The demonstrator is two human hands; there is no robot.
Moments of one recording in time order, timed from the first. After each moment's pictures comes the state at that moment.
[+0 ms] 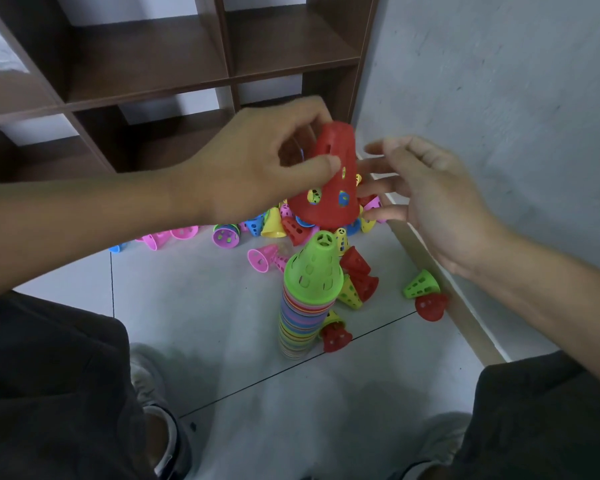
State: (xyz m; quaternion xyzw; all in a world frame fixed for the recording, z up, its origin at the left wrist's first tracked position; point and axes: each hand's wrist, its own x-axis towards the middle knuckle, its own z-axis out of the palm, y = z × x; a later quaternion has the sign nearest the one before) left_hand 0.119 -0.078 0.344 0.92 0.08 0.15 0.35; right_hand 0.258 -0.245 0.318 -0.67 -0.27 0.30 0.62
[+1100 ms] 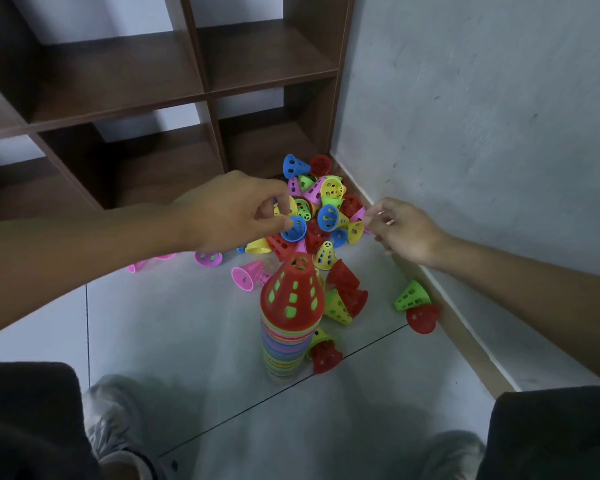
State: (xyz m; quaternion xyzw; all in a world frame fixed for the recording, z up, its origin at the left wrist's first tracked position) left_hand 0.154 -0.030 0.271 0.98 0.07 -0.01 0.20; right_hand 0.367 -0.242 0.201 -0.85 -0.33 0.25 0.32
